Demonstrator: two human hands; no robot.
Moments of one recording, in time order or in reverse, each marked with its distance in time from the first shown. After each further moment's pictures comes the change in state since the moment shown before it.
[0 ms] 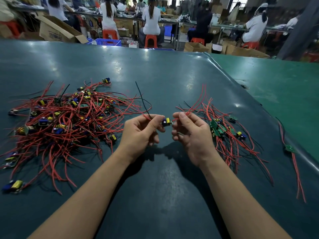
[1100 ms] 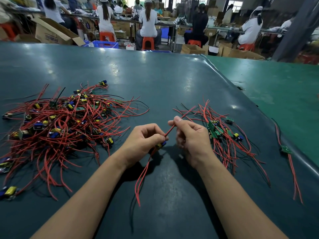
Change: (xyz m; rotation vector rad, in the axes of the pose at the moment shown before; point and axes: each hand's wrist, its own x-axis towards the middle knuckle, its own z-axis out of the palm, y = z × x) left_hand 0.000 0.003 0.000 0.105 -0.281 -0.135; right_hand 0.005 0.008 -0.006 -0.146 0.088 -0.008
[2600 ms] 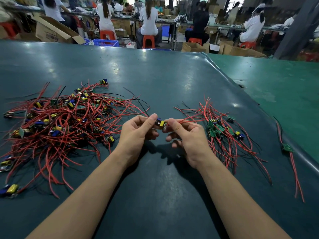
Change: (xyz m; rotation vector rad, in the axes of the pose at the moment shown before) left_hand 0.010 -0.007 -0.001 -0.345 0.334 -0.007; right_hand -0.005 -0.002 0.005 -0.037 -0.088 0.068
